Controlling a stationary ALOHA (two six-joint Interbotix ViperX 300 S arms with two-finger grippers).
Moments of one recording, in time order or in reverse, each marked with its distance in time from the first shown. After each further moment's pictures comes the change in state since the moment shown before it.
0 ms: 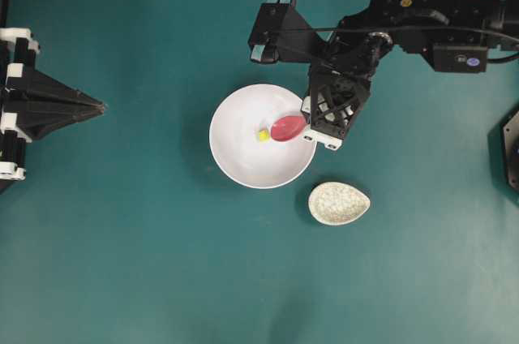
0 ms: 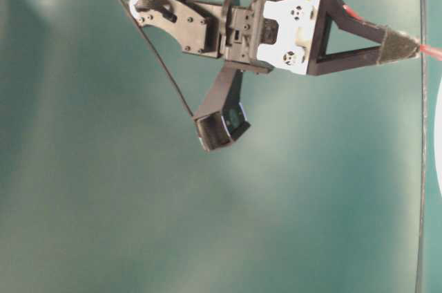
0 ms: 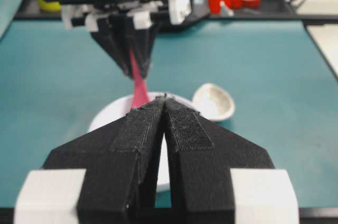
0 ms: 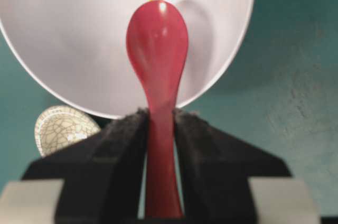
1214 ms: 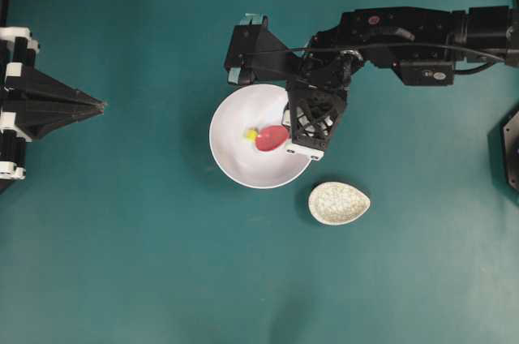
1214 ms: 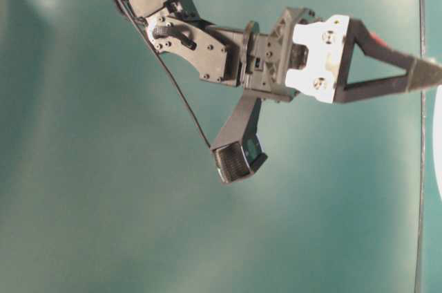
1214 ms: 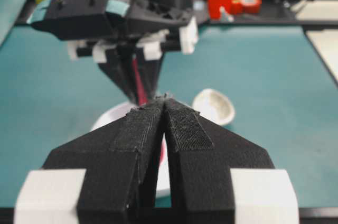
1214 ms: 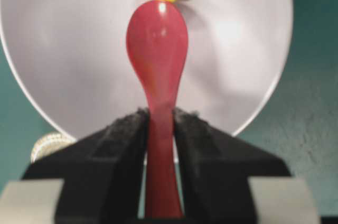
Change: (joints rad) left arm 0.000 0.000 0.000 0.000 -0.017 0.002; right arm 0.037 0.089 -0.066 -0.012 -0.061 -0.048
